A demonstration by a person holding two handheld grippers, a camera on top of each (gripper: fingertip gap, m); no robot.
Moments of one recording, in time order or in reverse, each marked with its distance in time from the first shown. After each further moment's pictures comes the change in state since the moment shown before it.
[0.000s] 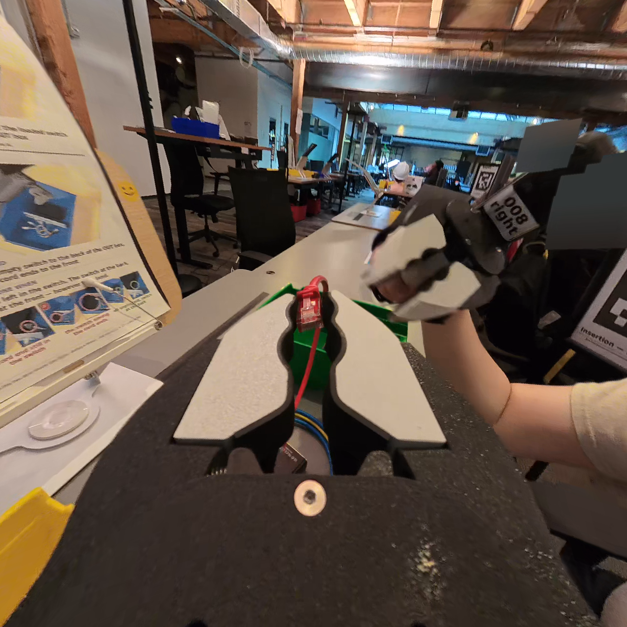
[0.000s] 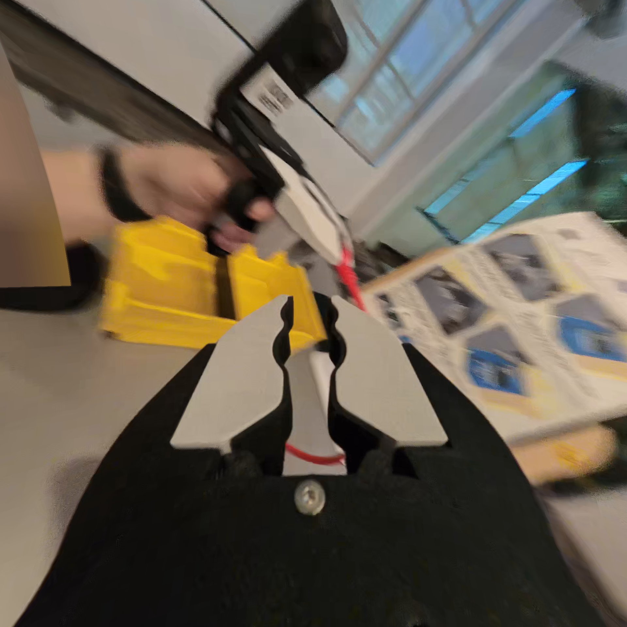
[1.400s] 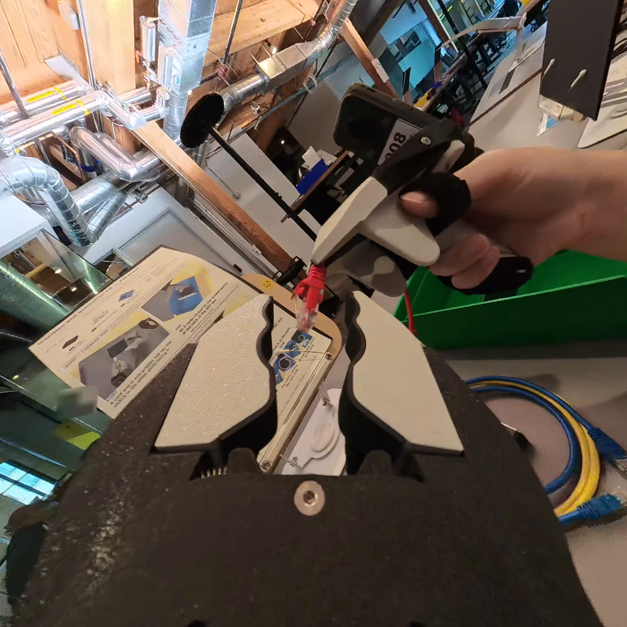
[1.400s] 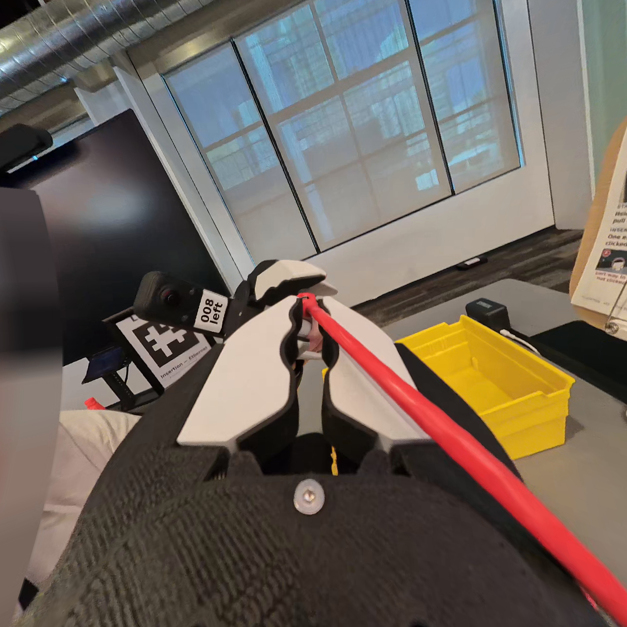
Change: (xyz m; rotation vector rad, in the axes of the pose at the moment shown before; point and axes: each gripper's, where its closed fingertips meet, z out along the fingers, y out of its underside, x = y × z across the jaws) left arm 0.025 -0.011 -0.006 -0.045 -0.324 0.919; right arm 0.024 -0.024 0.016 0.459 -0.295 1.092
